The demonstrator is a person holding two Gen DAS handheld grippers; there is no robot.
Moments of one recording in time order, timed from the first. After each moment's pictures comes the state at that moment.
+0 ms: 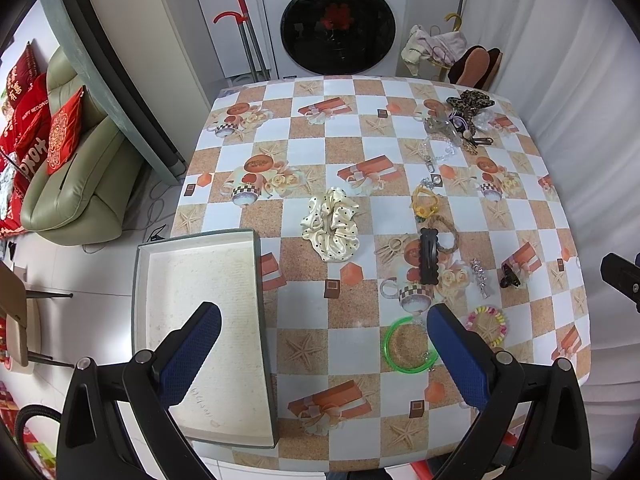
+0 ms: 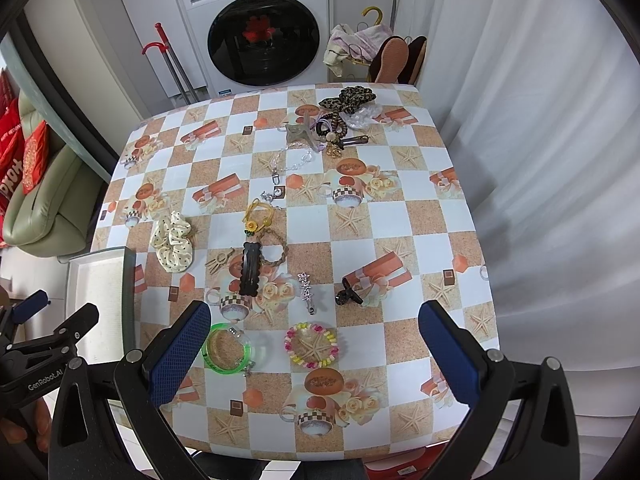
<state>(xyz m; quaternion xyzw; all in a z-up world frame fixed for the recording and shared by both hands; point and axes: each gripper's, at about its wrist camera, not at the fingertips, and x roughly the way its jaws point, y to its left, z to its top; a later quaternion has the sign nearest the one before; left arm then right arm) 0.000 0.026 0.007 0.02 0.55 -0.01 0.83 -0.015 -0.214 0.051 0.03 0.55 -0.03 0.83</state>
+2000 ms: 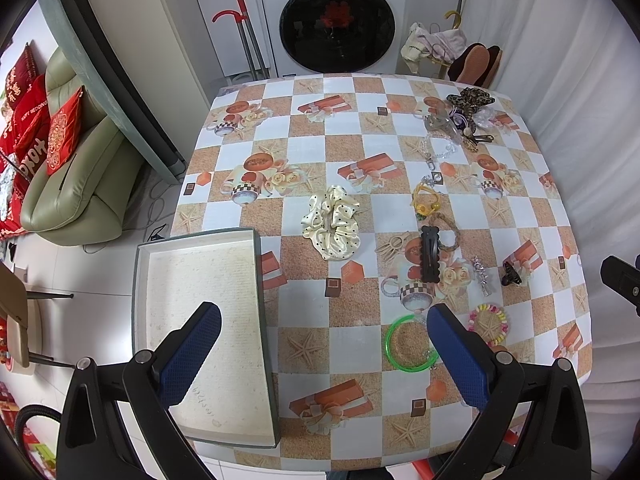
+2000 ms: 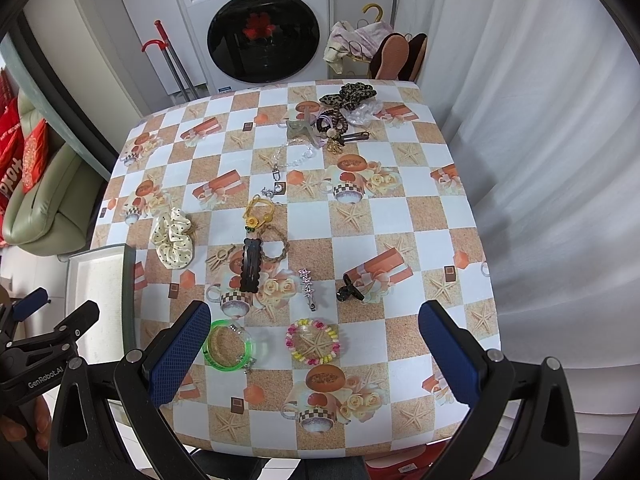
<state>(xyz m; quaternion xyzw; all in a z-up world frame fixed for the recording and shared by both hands) 0.001 0.024 0.008 0.02 0.56 -0.01 0.83 -0.013 -0.215 0.049 0.03 0.55 -0.03 0.83</state>
